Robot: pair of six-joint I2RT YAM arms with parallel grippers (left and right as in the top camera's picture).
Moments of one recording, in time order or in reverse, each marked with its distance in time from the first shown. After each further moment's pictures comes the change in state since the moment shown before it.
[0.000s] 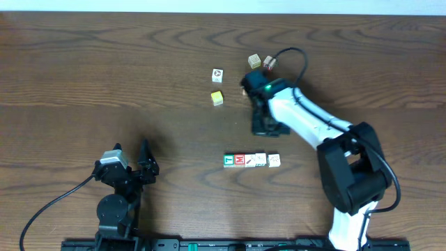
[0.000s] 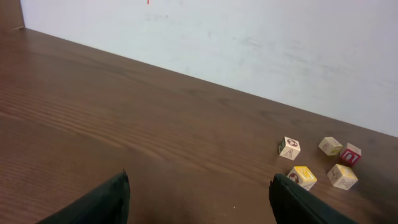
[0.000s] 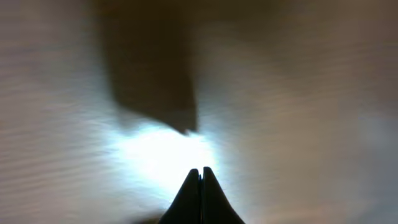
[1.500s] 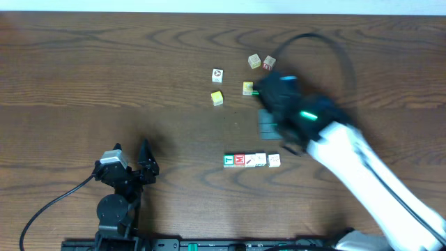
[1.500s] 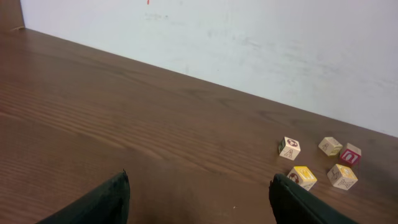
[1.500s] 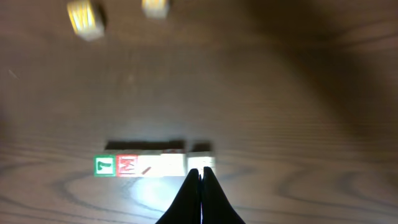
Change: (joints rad) left arm 0.000 0.000 0.000 0.000 0.000 0.000; right arm 0.125 -0.574 0.001 -0.123 0.105 -0.094
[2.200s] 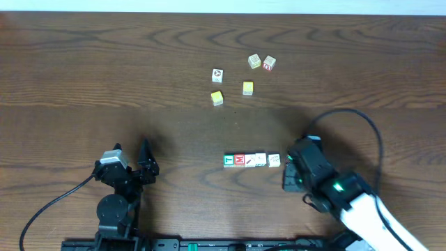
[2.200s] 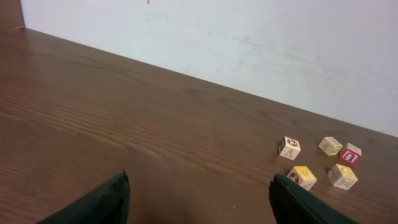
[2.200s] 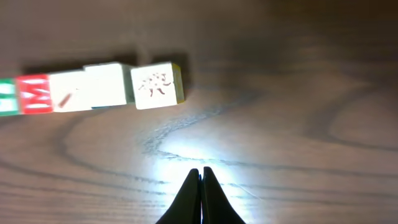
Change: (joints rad) left arm 0.000 0.000 0.002 -0.002 0.000 0.000; right arm -0.025 -0.359 -0.761 0.361 -0.146 0.112
